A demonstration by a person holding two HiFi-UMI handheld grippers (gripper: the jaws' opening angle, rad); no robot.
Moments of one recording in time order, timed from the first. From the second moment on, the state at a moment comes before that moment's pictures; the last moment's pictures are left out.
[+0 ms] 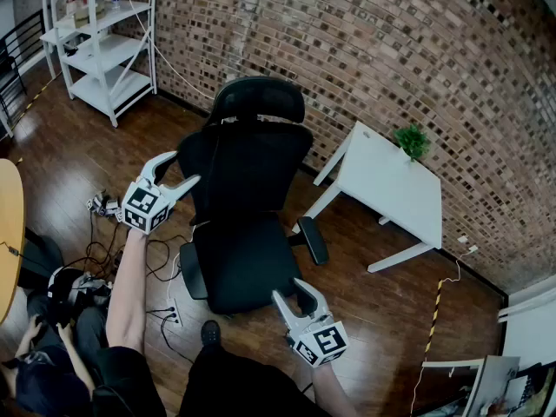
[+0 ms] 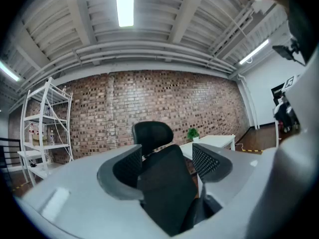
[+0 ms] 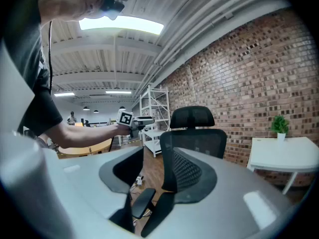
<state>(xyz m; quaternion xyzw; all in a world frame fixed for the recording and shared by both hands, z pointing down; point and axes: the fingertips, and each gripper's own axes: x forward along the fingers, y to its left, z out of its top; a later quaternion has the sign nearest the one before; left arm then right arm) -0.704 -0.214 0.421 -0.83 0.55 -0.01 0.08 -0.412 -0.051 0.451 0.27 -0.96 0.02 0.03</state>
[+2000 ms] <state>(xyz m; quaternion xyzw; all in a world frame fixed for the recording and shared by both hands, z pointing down) -0.448 -0.171 0.514 -0.84 0.46 -0.28 0.03 -0.233 -0.072 0.521 0.26 -0.96 0.05 -0.01</state>
